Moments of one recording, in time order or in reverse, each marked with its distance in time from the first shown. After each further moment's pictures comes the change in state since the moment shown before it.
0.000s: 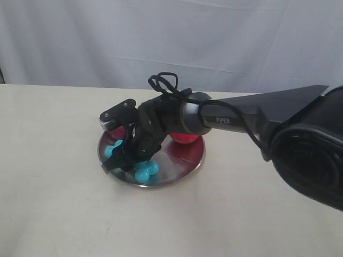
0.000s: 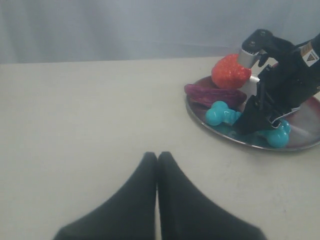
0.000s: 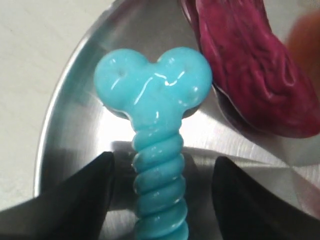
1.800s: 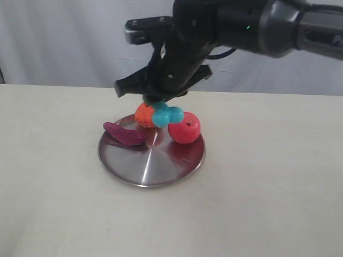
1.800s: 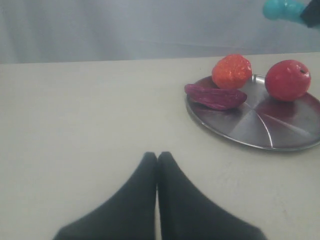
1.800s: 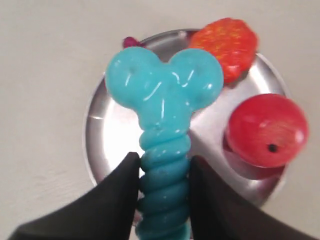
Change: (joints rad) left arm 0.000 0.000 0.000 0.000 0.000 0.000; right arm -0.062 -0.398 0.000 -0.078 0.325 0.290
